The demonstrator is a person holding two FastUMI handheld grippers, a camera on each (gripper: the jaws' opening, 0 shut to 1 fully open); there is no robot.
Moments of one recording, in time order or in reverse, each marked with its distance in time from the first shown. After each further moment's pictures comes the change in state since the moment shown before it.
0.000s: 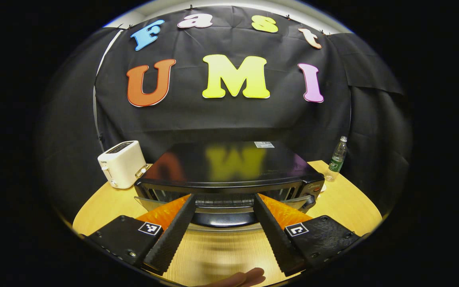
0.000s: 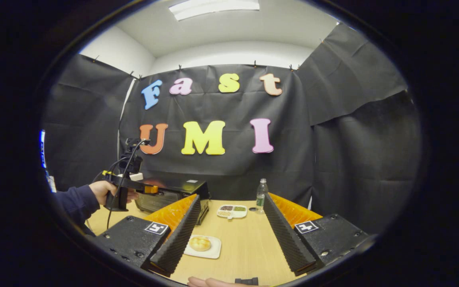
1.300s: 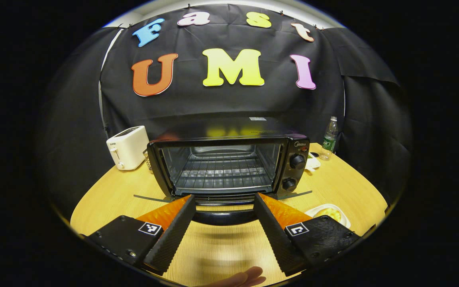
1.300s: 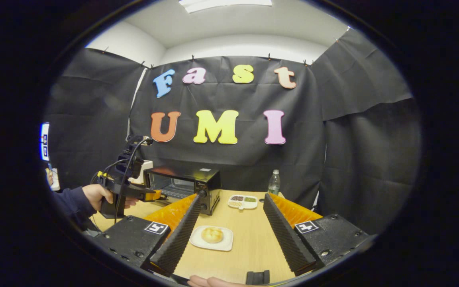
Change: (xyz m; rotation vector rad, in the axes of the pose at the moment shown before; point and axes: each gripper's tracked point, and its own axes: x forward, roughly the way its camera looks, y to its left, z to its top) left arm -0.056 -0.006 -0.068 0.019 0.059 0.002; right arm -0.006 0.045 -0.022 -0.040 0.084 0.058
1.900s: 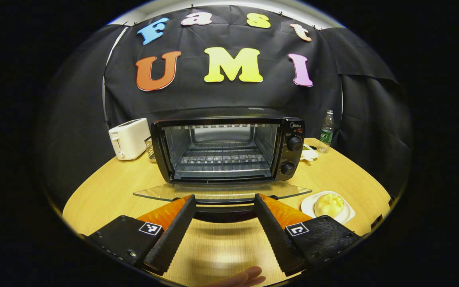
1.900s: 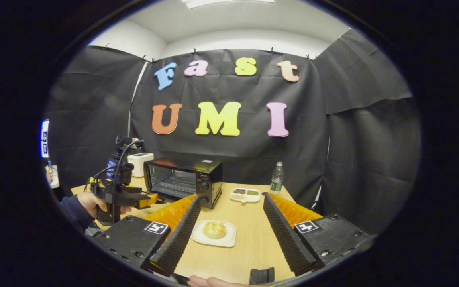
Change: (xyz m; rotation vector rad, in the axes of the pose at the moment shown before) left arm -0.014 -0.003 -0.046 -0.011 -0.004 0.001; right arm 0.012 0.011 -0.024 -0.006 0.057 0.012
